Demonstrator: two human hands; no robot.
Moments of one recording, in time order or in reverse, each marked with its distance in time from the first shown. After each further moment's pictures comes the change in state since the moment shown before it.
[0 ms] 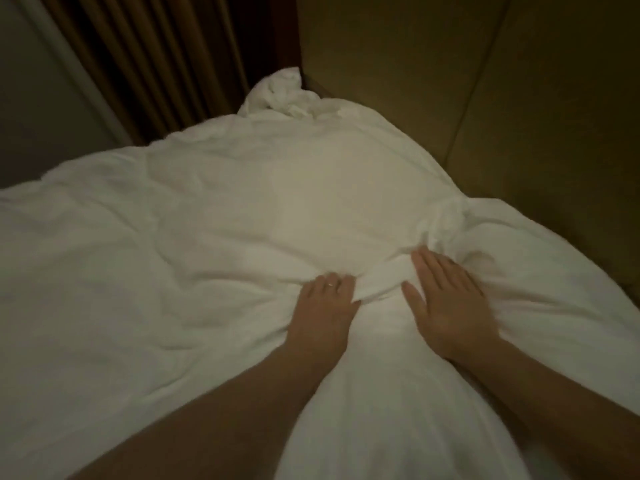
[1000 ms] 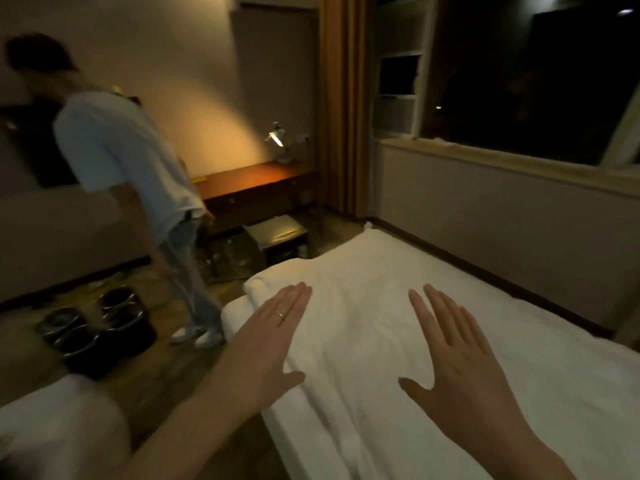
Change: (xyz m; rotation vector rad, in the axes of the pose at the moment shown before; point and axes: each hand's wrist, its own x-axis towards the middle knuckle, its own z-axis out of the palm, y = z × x) left_hand -0.824 -0.065 -0.608 0.085 0.358 -1.330; right_hand -0.455 -0.559 -0.588 0.298 -0.051 -1.516
